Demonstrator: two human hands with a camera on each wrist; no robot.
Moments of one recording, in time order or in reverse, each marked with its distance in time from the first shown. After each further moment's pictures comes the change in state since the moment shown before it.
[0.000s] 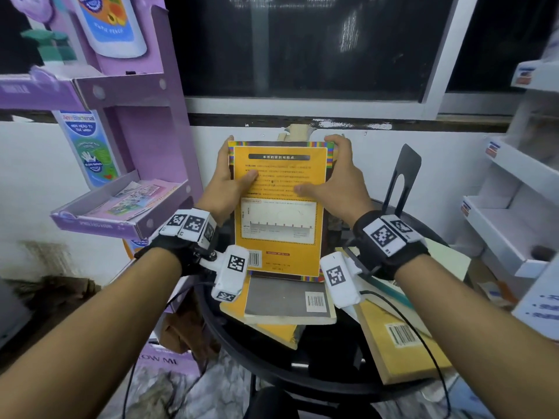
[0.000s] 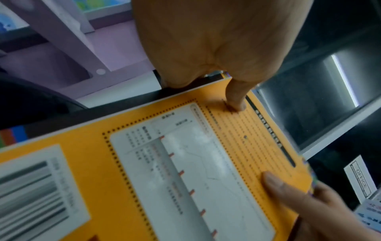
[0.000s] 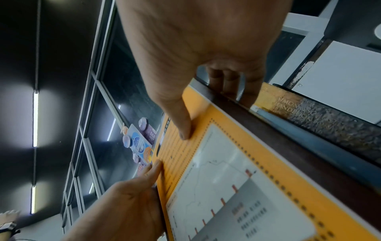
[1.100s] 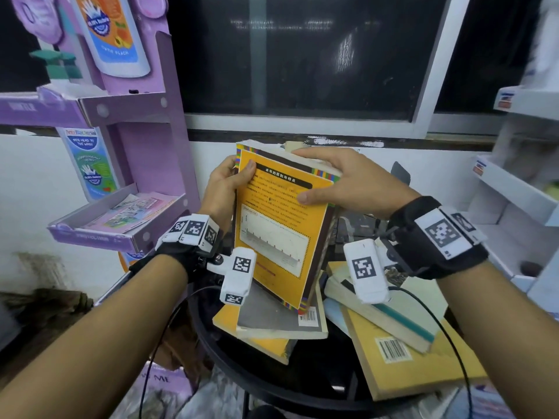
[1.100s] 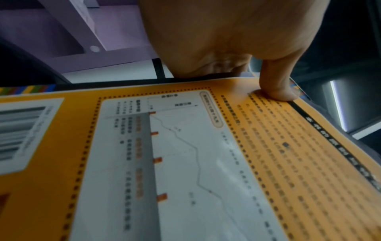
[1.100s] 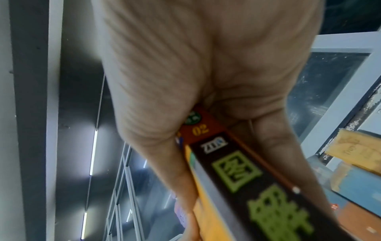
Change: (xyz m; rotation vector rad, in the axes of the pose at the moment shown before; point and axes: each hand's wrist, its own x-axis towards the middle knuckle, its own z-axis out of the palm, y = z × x) left_hand 0.001 0.023 0.014 -0.277 0.034 0.072; right_hand -0.016 -0.067 -0.068 -0.074 -0.434 -0.106
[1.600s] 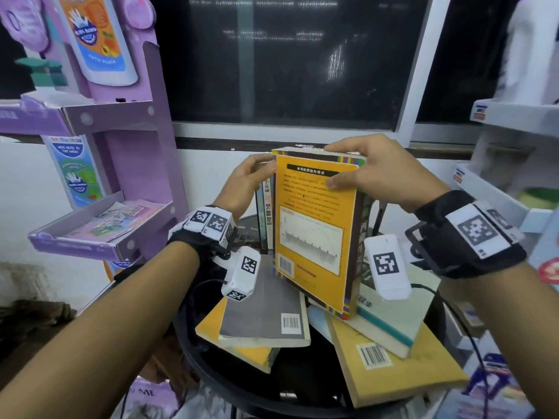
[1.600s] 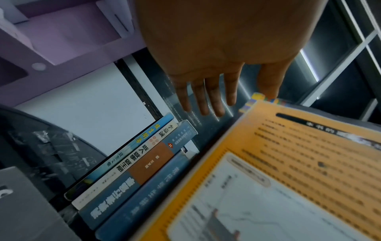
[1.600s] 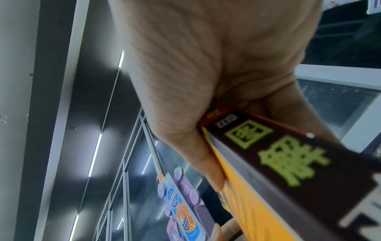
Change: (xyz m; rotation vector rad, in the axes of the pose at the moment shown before) left_hand 0.023 0.005 0.047 0.324 -0.123 0.051; right_hand -0.019 0.000 -0.048 -0.182 0.221 0.124
